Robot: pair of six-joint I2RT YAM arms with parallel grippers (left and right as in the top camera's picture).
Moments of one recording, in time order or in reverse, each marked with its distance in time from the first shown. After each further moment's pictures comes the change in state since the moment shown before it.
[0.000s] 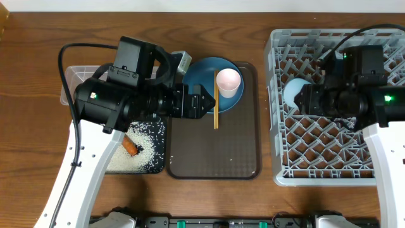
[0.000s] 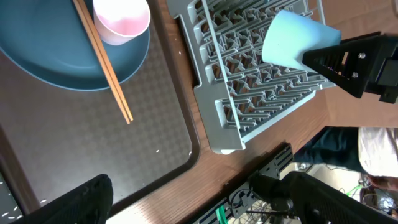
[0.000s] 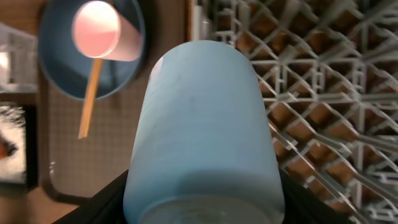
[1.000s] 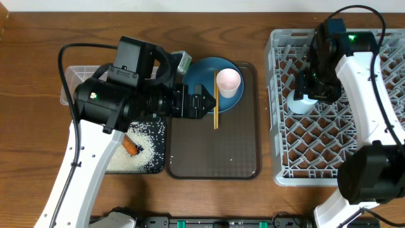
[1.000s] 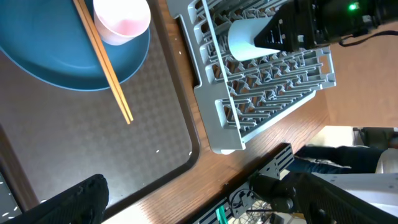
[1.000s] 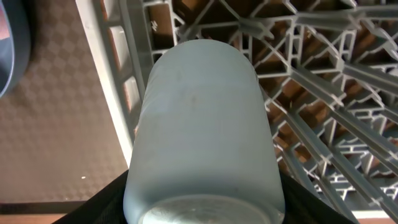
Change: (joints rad) left arm 0.000 0.000 0.000 0.000 -0.001 0.000; right arm 0.000 0.490 0.286 -0.201 0.140 0.010
